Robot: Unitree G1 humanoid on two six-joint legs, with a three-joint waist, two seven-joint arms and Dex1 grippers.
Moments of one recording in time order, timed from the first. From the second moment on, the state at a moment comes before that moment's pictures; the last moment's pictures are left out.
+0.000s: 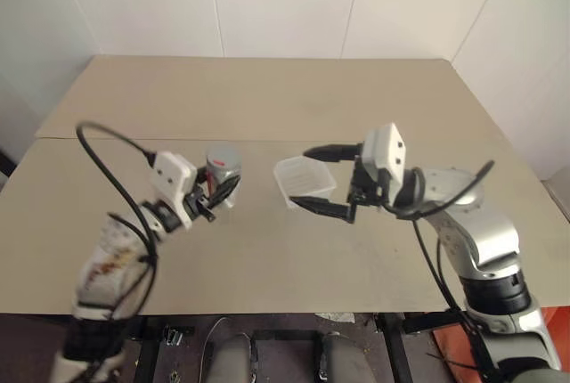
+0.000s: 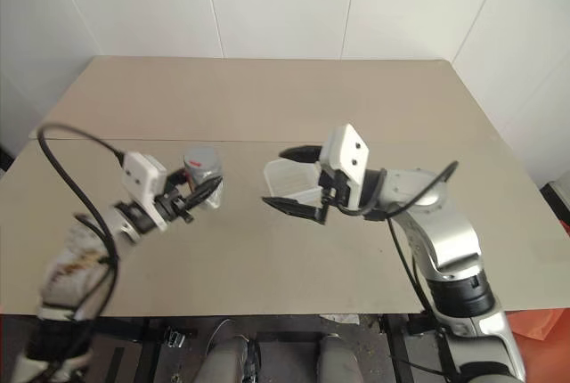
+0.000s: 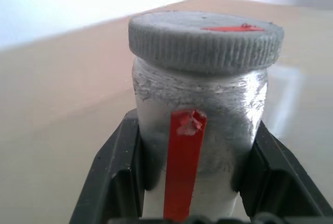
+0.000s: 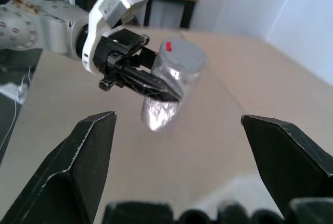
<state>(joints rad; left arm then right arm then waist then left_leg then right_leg) -0.33 0.65 0.14 -0.25 -0.50 0.38 -0.83 -0.65 -0.47 0.12 -0.33 0.44 0.53 0.88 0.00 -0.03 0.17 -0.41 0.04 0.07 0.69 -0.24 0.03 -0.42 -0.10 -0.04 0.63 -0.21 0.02</state>
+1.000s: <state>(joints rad) -0.74 0.58 0.03 0.19 -0.58 0.37 -1.37 -0.92 -0.29 0.14 -0.21 0.52 0.80 0.70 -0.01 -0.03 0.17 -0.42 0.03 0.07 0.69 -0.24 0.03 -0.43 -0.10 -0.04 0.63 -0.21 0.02</state>
